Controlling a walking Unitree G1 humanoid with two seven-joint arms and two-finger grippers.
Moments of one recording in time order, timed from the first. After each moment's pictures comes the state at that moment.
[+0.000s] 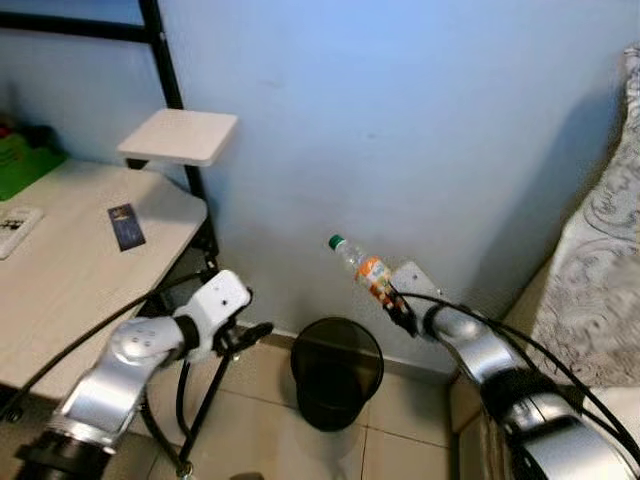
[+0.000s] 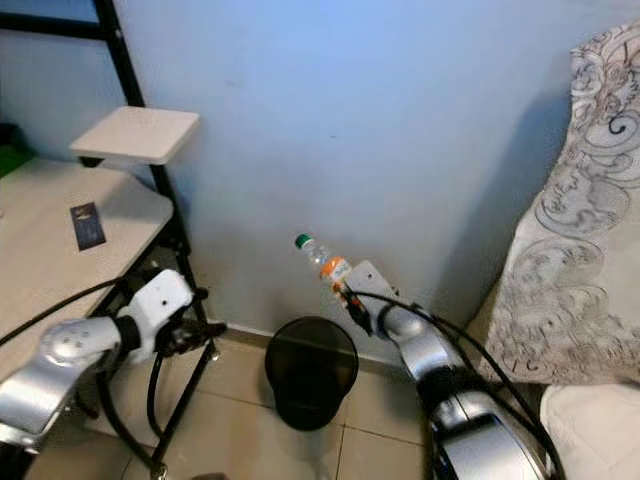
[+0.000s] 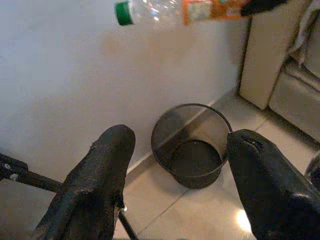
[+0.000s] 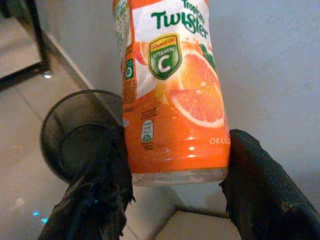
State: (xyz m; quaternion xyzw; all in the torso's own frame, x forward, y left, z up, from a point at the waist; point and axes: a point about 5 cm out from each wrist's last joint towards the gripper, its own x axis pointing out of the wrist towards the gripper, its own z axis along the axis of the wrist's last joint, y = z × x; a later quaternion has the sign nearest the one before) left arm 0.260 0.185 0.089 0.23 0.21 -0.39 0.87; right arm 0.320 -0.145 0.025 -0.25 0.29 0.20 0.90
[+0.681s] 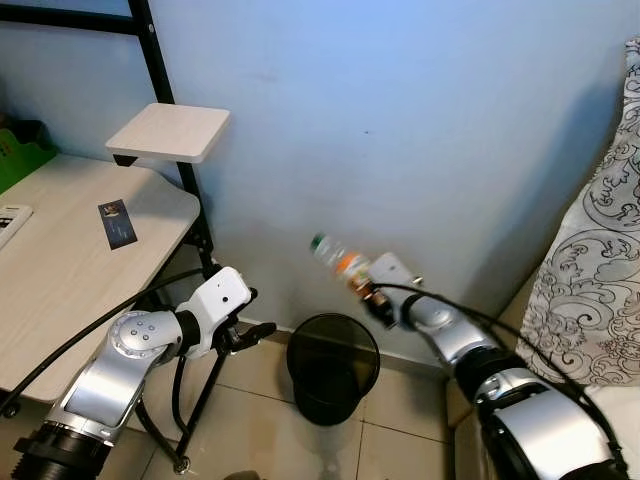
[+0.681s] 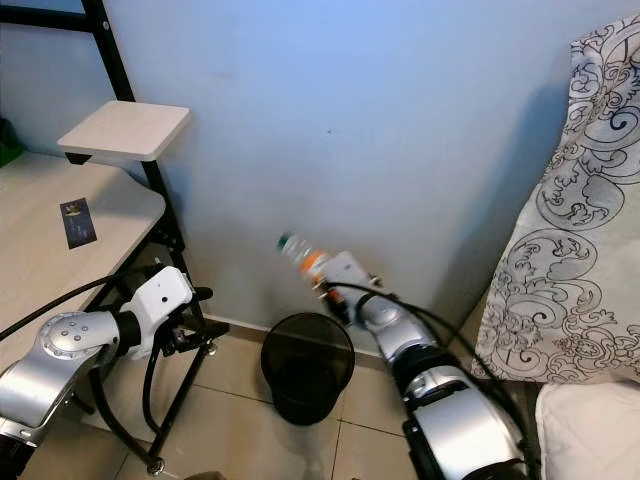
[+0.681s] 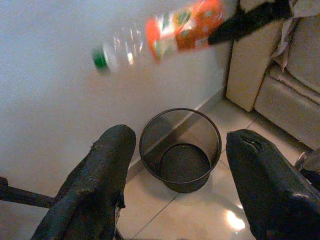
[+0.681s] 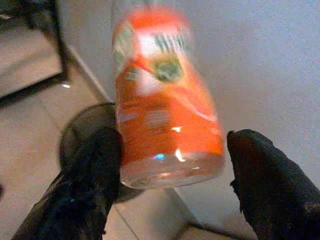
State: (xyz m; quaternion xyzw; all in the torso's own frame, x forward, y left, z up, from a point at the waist) left arm 0.263 0.182 0.095 0.22 0.20 -0.41 0.86; right arm 0.326 -0.112 0.027 -0.23 0.27 0.25 0.90
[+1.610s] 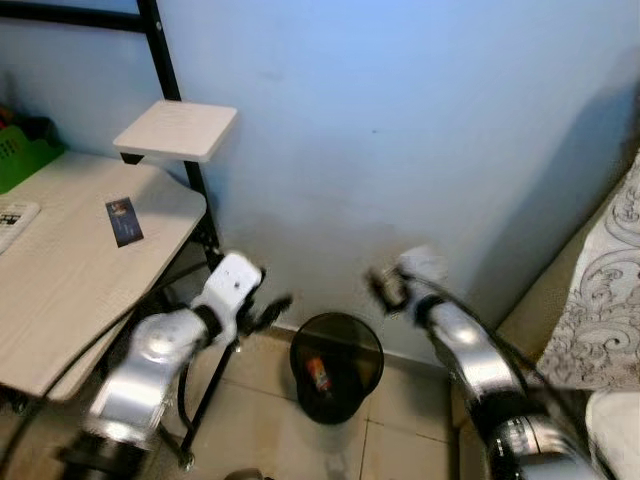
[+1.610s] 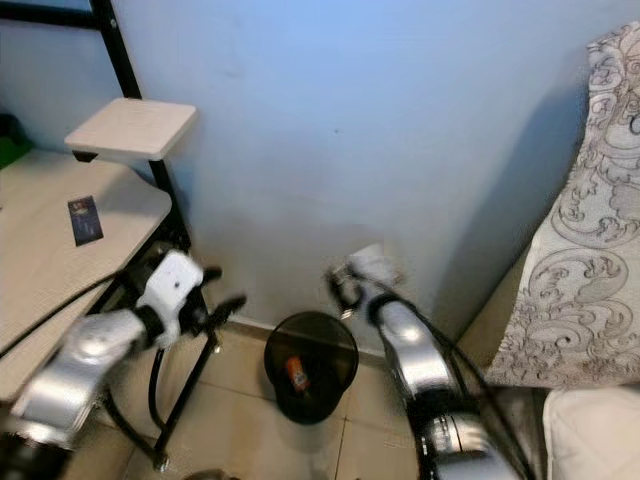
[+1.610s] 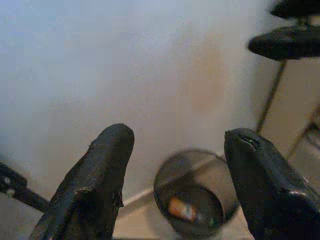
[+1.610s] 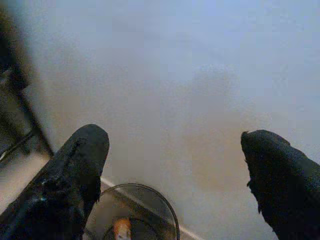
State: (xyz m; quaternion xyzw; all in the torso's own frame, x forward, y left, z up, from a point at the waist) left arm 0.271 0.155 0.096 0.14 0.13 -0.31 0.93; right arm 0.311 -0.139 0.048 -0.03 0.14 0.11 0.98
